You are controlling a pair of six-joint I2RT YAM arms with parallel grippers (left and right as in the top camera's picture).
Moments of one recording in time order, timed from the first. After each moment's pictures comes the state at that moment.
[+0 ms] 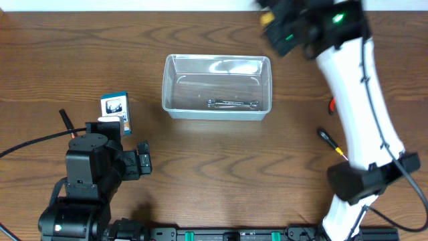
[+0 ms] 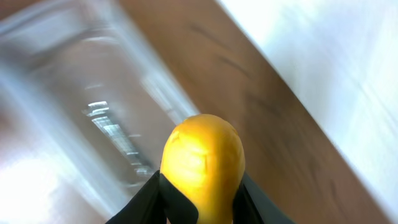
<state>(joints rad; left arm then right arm) -0.10 0.70 0.96 -1.07 -0.05 -0.12 0.41 1.96 2.30 -1.27 -0.04 -0.52</state>
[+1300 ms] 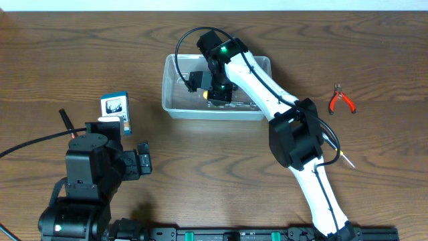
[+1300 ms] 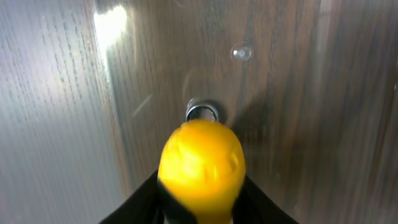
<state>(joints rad) -0.10 0.70 0.96 -1.07 -0.05 -0.12 0.58 2.48 2.25 -1.24 -0.14 -0.85</state>
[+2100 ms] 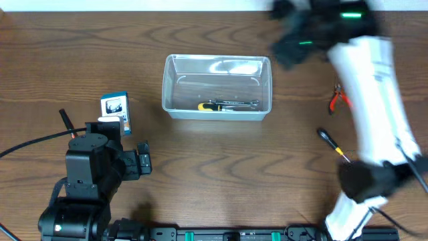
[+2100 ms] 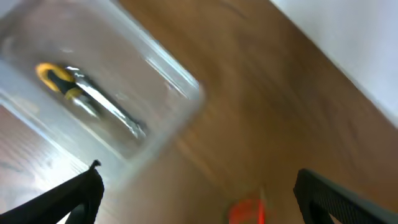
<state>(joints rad) -0.10 0.70 0.96 -1.07 -0.05 -0.12 0.19 1.91 2.26 -1.40 -0.06 -0.41</state>
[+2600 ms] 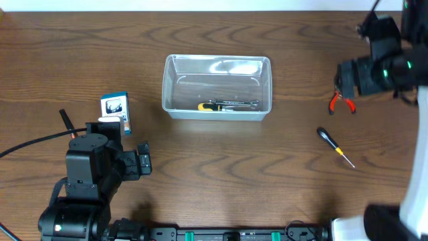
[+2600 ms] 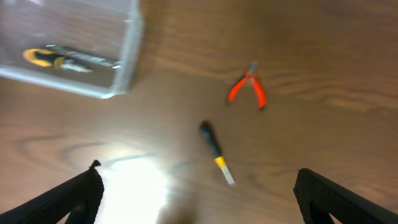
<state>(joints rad) -0.10 0.70 0.96 -1.07 -0.05 -0.11 -0.02 1.59 2.15 -1.69 -0.09 -0.19</state>
